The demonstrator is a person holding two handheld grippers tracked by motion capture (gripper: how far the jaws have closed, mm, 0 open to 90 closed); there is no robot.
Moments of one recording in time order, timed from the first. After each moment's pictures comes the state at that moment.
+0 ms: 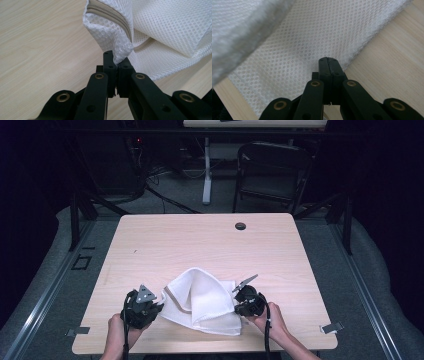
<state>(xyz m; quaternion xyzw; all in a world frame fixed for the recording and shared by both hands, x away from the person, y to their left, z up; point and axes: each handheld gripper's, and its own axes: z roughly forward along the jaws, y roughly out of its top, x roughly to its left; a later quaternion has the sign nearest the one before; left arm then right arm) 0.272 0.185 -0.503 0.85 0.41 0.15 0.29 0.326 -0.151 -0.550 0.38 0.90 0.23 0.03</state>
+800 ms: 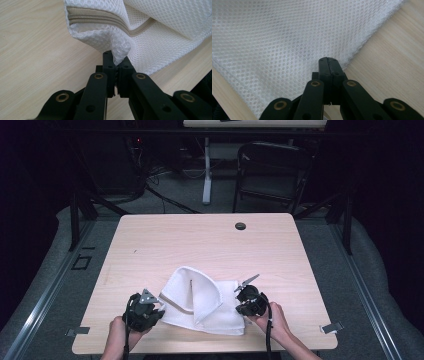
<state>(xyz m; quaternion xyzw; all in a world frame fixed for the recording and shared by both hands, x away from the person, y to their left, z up) 0.272 0.183 -0.515 0.87 0.41 0.11 0.27 0.326 -0.156 -0.548 0.39 0.89 0.22 0.04</state>
